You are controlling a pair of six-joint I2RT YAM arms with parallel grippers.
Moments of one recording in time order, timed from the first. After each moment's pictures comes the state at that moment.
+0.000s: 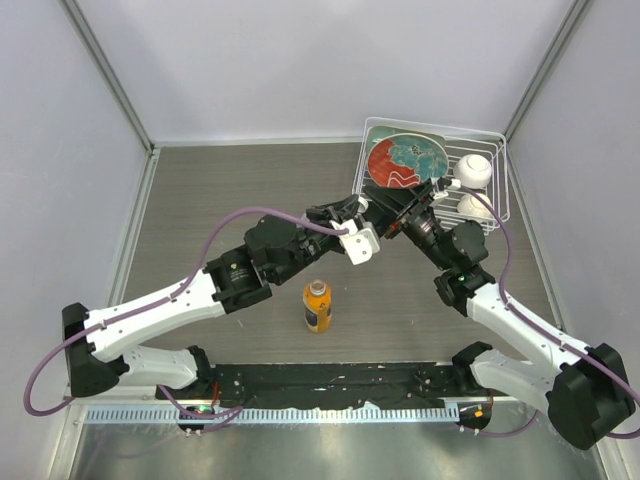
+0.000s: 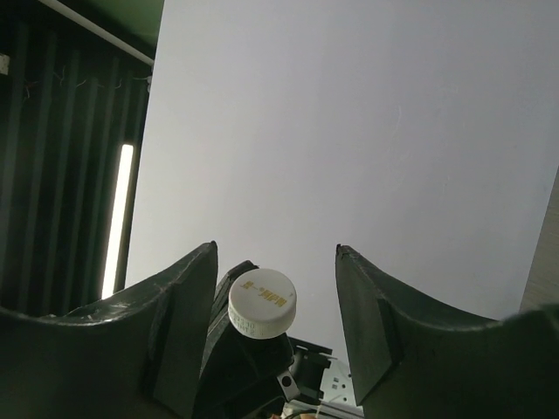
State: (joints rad) left arm -1.13 1.22 1.19 0.08 -0.22 0.80; right arm 0.51 1.00 0.59 0.76 -0.25 1.68
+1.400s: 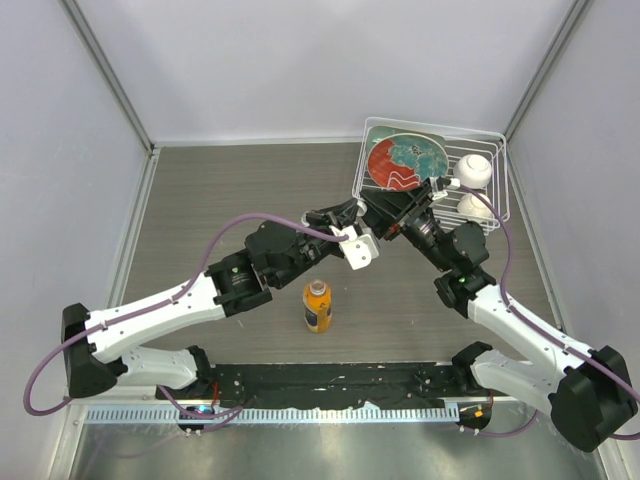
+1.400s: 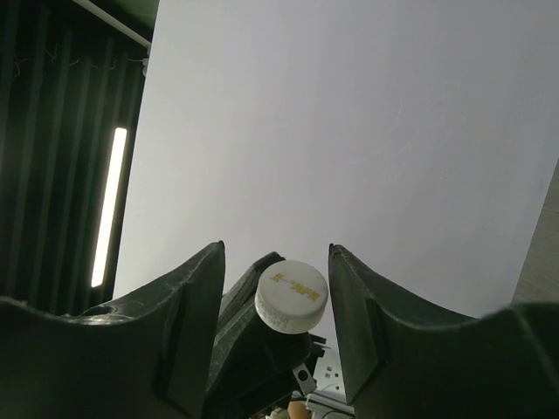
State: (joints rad) left arm -1.13 1.21 1.13 0.12 -0.23 0.82; right arm 0.53 0.99 0.60 0.75 -0.26 1.65
